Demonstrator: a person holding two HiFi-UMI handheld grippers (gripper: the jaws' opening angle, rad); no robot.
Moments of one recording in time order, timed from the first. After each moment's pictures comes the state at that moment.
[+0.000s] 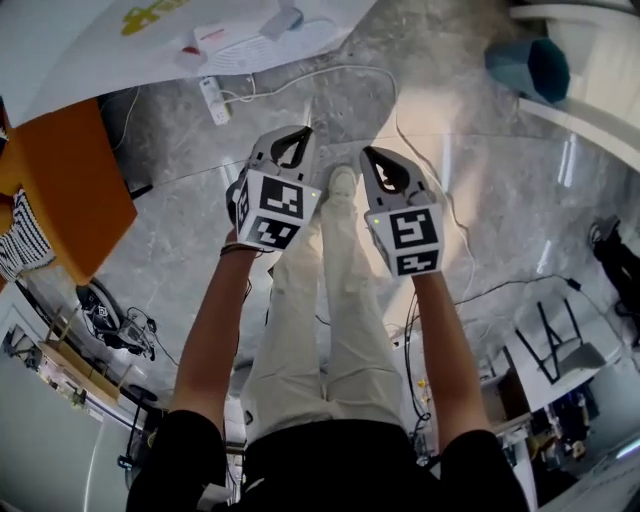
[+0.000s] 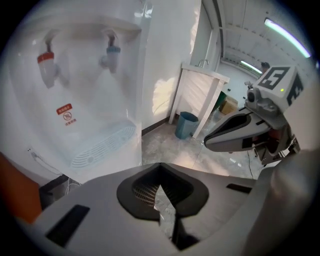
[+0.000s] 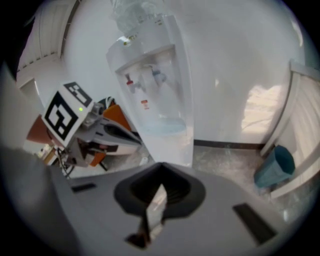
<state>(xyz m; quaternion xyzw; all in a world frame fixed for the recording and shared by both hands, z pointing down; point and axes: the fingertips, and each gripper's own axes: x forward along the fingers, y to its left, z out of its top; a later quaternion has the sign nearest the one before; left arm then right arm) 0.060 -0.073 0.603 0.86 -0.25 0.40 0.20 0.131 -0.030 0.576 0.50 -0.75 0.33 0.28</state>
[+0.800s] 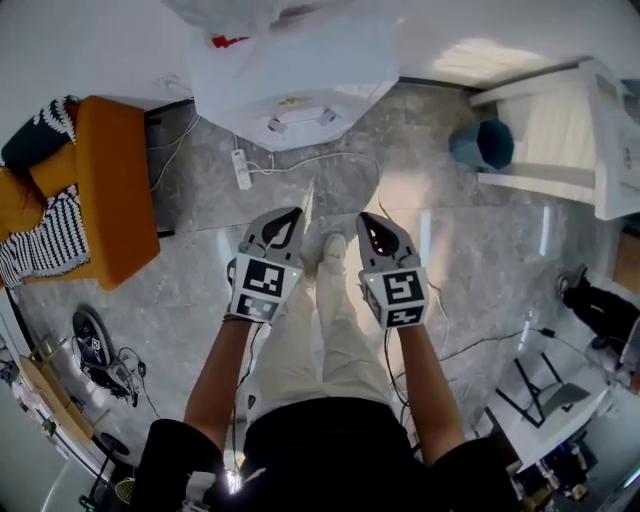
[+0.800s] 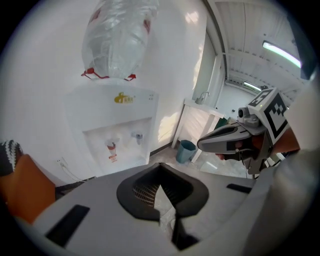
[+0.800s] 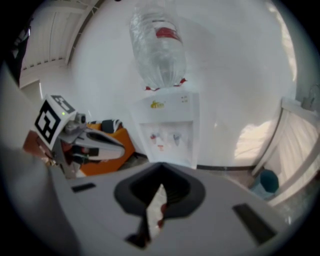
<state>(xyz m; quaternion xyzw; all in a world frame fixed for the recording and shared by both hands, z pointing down) 0.000 -0.059 0.391 0.88 -0.32 0.29 0.21 0.098 -0.034 0.384 0.54 -0.77 0.27 0.22</state>
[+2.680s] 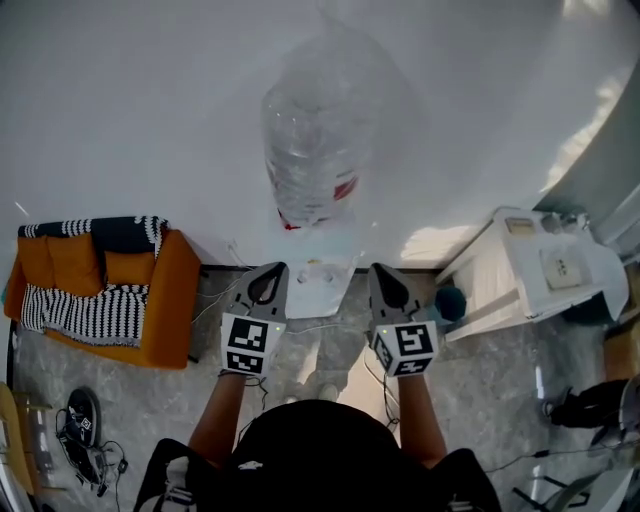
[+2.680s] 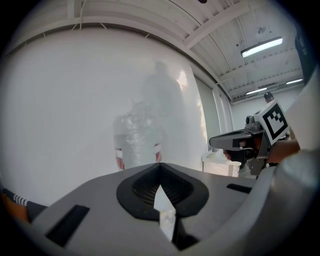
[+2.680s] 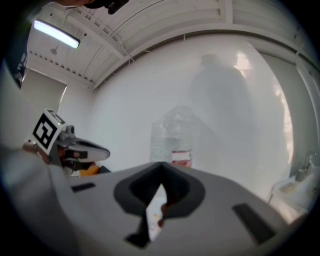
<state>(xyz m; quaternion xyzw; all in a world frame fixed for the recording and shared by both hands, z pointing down) -0.057 -0.060 -0.028 0.88 -0.46 0.09 -0.02 0.103 -0.039 -0.039 0.58 -0.81 0.00 0.04</state>
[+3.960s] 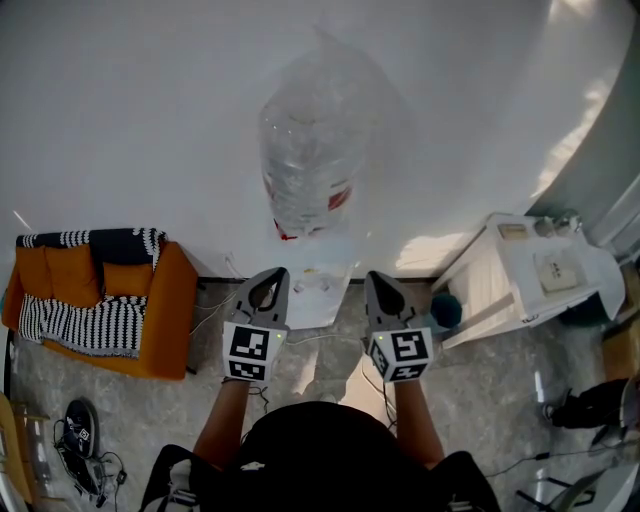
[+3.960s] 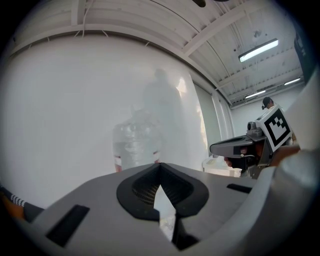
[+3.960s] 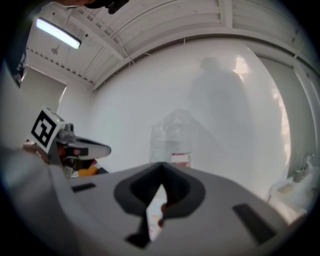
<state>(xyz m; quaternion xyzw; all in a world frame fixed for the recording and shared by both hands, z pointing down) -0.053 -0.052 -0.049 0.88 -0.47 0.06 -0.04 0.103 -0.029 -0.046 0.59 -0.81 -0.01 0.03</state>
